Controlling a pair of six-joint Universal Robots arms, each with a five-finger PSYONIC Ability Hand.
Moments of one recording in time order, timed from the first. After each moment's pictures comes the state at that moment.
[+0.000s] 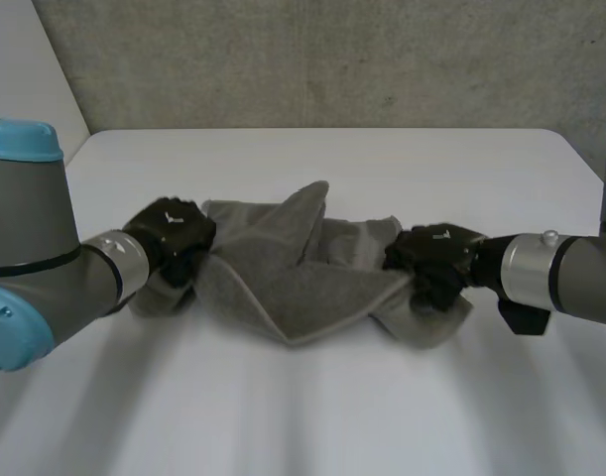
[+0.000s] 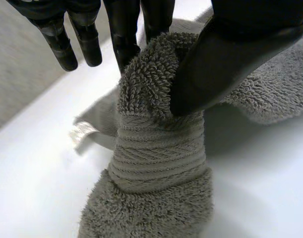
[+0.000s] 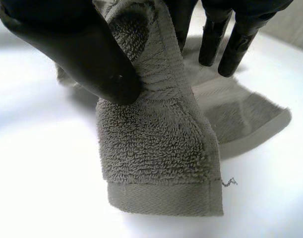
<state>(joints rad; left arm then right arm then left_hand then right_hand) 4.36 -2.00 -1.39 2.90 -1.39 3.61 1.83 -1.12 1.29 0.57 1.01 2.66 1.28 1.30 0.23 0.23 1.14 1.31 1.31 0.22 0.25 1.15</state>
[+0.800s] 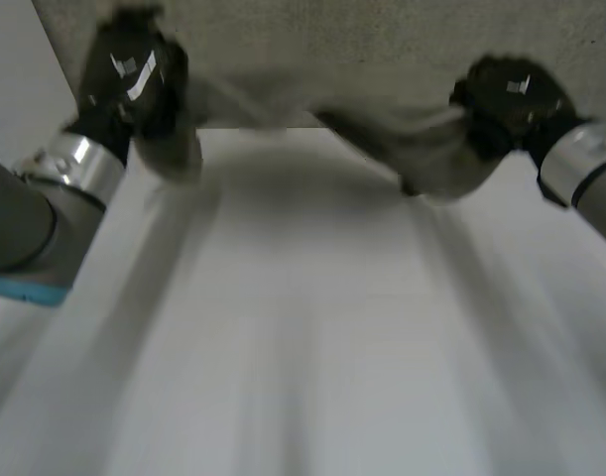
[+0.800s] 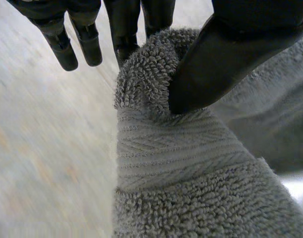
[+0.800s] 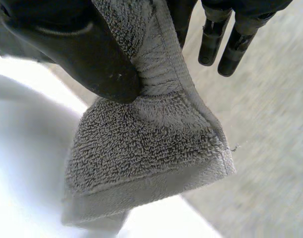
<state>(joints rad) 4.43 -1.89 -1.55 3.80 -1.27 3.36 1.77 -1.24 1.30 -0.05 1.18 2.83 1.29 1.31 0.23 0.23 1.16 1.32 1.32 0.22 0.25 1.16</state>
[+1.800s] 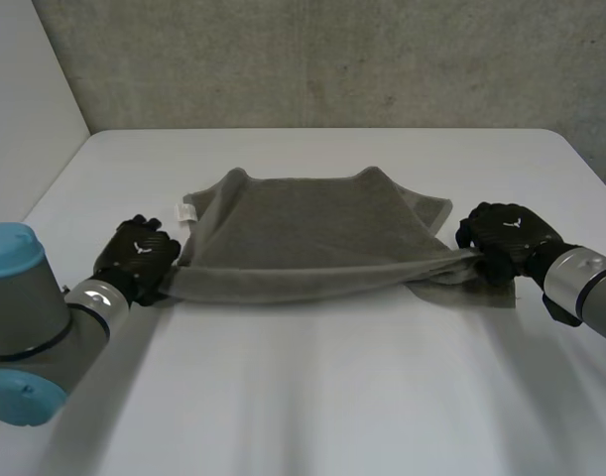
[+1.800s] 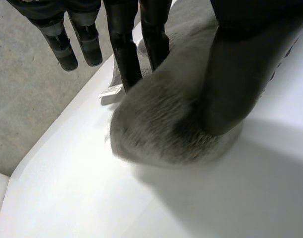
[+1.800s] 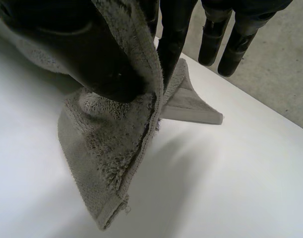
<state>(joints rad) 4.51 -2.03 -1.78 3.49 -1.38 3.77 1.63 -1.16 1.61 -0.05 1.09 2.72 0.84 0.85 0.23 0.23 0.65 1.32 1.33 0.22 0.25 1.16</state>
